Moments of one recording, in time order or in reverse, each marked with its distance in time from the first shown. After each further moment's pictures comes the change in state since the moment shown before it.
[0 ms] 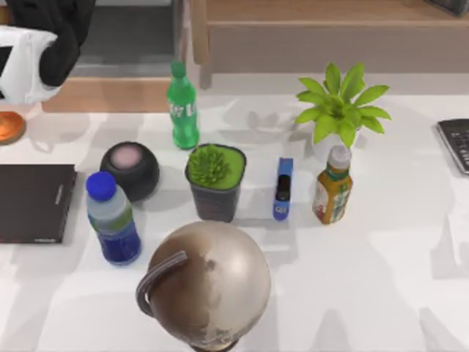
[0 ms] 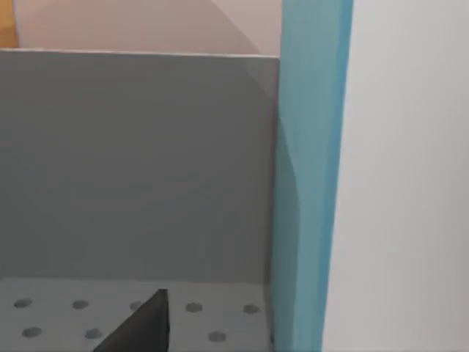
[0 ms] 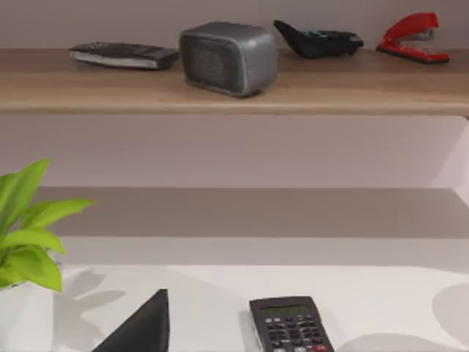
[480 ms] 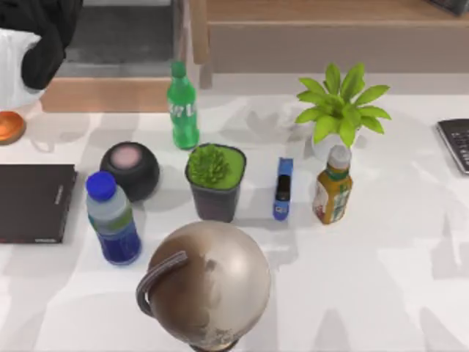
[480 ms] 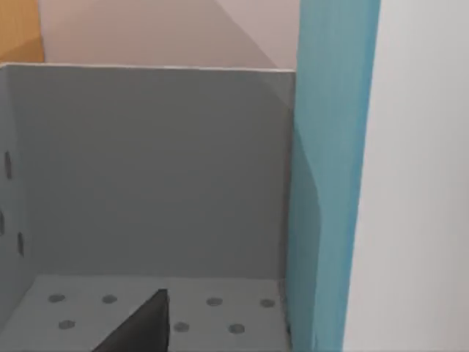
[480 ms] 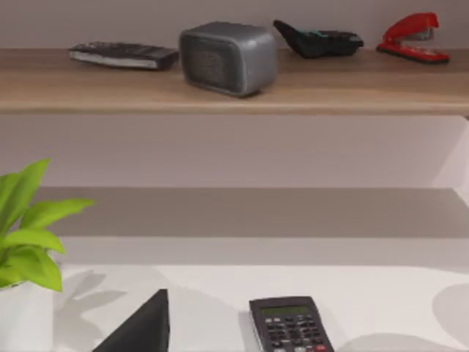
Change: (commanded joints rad) left arm 0.007 -0.078 -0.051 -0.027 0.008 0.001; right arm 0.000 0.000 0.000 0.000 0.000 0.000
